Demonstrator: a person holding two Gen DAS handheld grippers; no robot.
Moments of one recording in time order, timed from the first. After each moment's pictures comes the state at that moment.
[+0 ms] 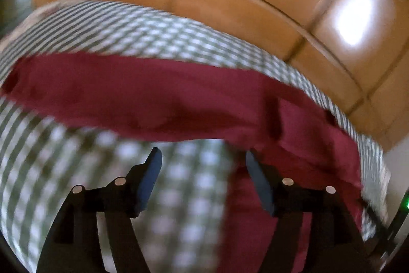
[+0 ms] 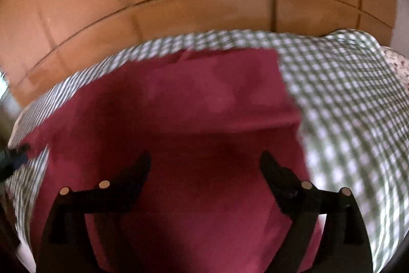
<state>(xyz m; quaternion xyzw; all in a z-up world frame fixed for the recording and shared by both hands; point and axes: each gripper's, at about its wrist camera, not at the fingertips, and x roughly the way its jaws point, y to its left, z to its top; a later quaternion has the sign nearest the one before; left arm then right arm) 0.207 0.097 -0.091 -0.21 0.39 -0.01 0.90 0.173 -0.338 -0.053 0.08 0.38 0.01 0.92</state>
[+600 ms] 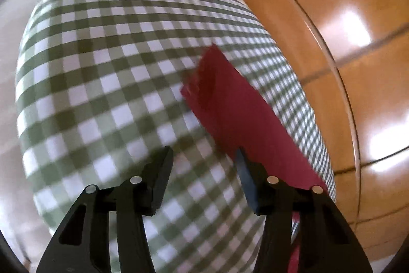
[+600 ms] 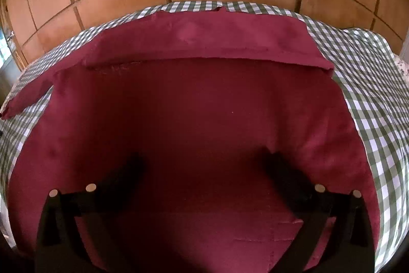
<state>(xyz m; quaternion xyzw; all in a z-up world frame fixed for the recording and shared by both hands) 0.159 0.336 -0.125 -0.46 0.35 0.15 0.80 0.153 -0.295 -0.098 0.04 0.41 0.01 0.91</state>
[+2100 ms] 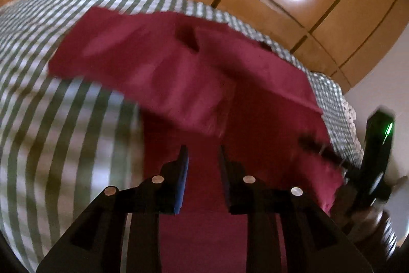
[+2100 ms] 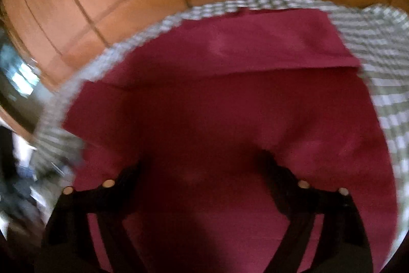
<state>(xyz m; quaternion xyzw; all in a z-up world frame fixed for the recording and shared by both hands) 0.166 0.026 -0.117 -0.15 0.44 -0.20 0.86 0.179 -0.280 -0.059 0.18 0.43 0.14 0.88</state>
